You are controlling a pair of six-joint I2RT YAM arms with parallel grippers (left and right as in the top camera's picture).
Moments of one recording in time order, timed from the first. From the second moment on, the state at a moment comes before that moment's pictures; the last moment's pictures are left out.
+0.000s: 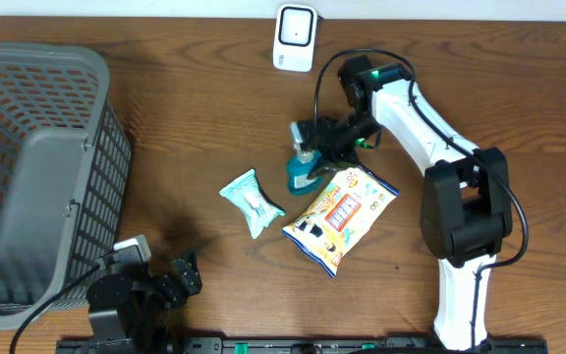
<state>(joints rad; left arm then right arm) 0.10 0.06 0.35 -0.97 0.19 -0.35 0.34 2.19 1.76 -1.18 -0.74 -1.44</state>
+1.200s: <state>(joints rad) 0.10 0.06 0.35 -0.97 0.19 -0.35 0.39 2.15 1.75 -0.74 -0.67 -0.86</state>
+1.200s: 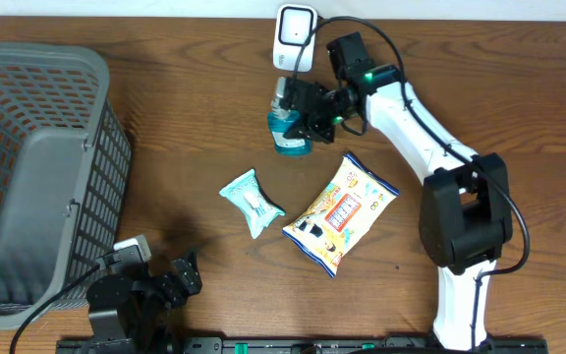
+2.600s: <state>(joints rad) 0.10 0.06 0.35 -0.97 0.19 -0.35 0.46 2.21 1.74 -0.58 -0.66 -0.67</state>
